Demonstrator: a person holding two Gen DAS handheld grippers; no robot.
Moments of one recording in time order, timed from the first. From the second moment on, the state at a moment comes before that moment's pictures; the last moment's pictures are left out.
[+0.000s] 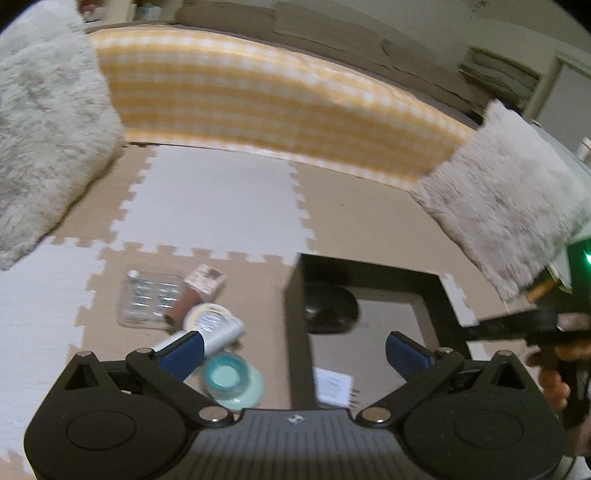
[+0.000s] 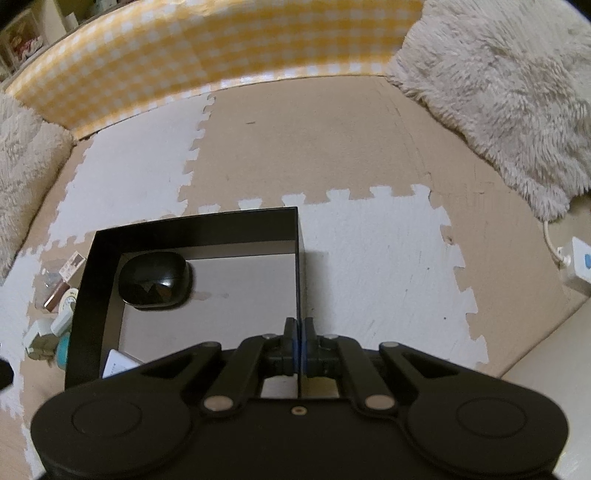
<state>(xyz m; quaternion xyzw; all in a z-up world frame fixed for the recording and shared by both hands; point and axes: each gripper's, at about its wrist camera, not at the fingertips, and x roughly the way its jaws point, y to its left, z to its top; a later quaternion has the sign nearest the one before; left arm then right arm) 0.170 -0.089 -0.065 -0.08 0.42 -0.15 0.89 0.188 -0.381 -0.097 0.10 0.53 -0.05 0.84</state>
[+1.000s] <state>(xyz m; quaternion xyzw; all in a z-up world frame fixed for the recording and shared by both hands) 0.198 -0.049 -0.133 0.01 0.46 -0.10 0.88 0.186 -0.378 -0.097 0.08 0.53 -0.05 0.84</state>
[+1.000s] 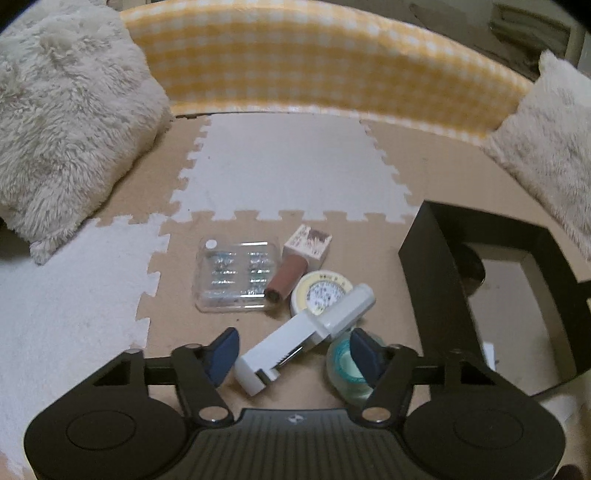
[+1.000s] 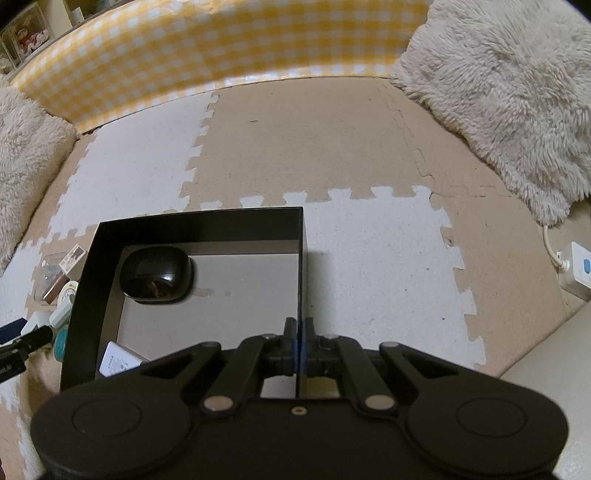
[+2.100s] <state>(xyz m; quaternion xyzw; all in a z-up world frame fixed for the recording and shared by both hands) 0.176 -0.073 -0.069 -0.13 0.40 -0.20 0.88 0.186 -0.377 -0.097 0.08 0.53 -0.05 0.84</state>
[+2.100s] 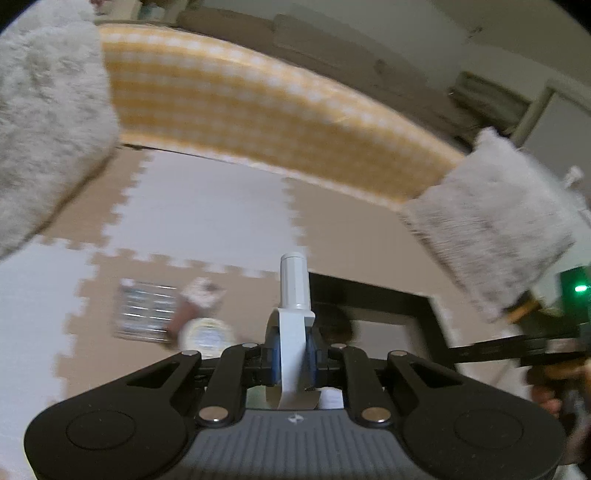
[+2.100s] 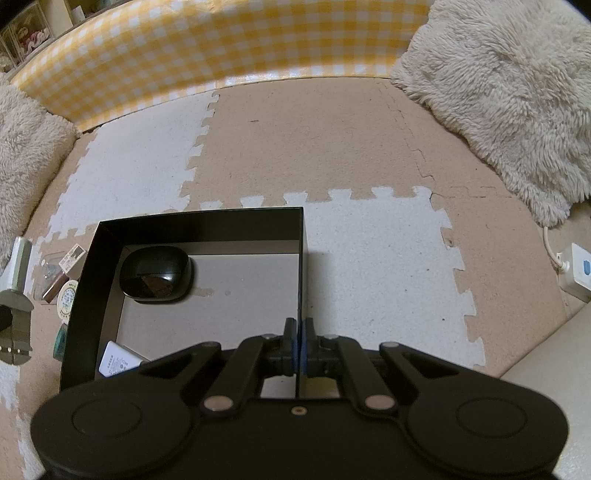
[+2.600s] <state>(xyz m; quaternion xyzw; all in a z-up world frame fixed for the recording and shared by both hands) 0.192 -0.178 -0.114 -0.21 0.44 -0.28 0.83 0.187 -0.378 -0.097 0.09 0.53 -0.05 0.84</state>
